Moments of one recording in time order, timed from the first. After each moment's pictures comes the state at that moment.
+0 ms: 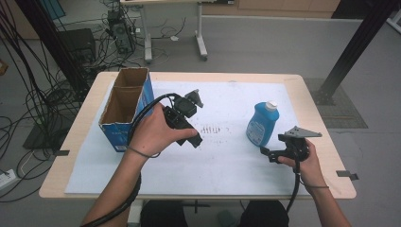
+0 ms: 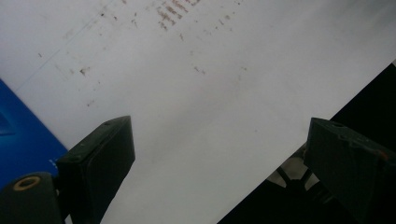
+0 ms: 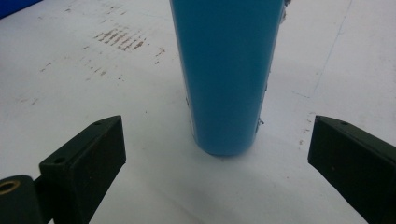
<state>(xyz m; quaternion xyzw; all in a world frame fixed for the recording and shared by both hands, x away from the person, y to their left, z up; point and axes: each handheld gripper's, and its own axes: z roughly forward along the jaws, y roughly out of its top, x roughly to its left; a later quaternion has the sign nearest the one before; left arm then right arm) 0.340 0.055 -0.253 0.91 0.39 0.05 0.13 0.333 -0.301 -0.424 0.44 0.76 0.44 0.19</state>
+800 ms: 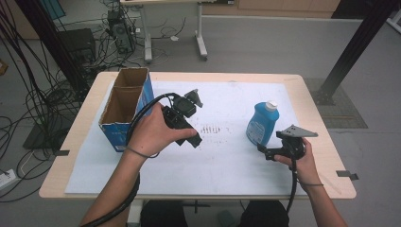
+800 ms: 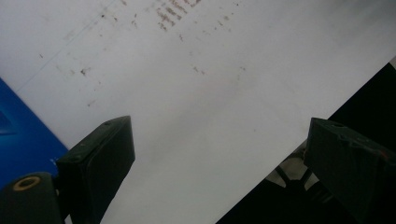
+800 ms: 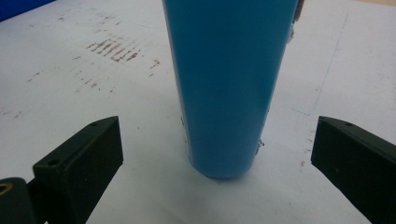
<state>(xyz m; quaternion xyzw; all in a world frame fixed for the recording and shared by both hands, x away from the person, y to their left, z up) 0.339 0.055 -0.252 0.91 0.39 0.05 0.13 0.341 -0.294 -0.429 0.43 0.75 0.45 0.21</state>
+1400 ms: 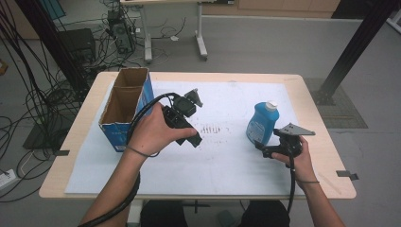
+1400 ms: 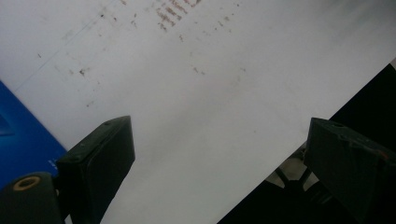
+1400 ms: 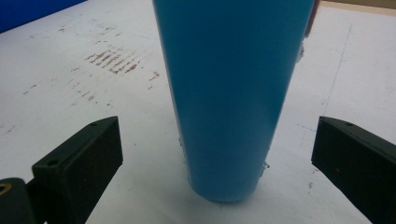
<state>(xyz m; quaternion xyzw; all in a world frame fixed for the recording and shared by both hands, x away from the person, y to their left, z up) 0.341 0.056 -0.253 0.91 0.39 0.05 0.13 0.350 -0.290 -0.434 0.42 0.74 0.47 0.22</state>
